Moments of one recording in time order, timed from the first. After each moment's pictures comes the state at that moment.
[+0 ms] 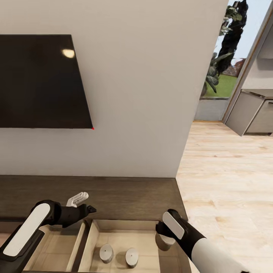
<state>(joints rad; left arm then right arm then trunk) -0.36 0.32 -0.17 -1.54 1.52 0.99 0.87 -0.65 0.04 0.55 -0.60 -1.07 0.62 -0.73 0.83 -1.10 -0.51</state>
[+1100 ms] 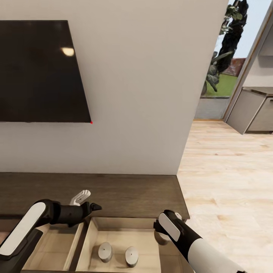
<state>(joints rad) -0.36 0.32 -0.16 -1.56 1.71 0.99 0.86 -0.65 0.07 0.56 -0.59 -0.99 0.55 -0.72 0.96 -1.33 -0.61</state>
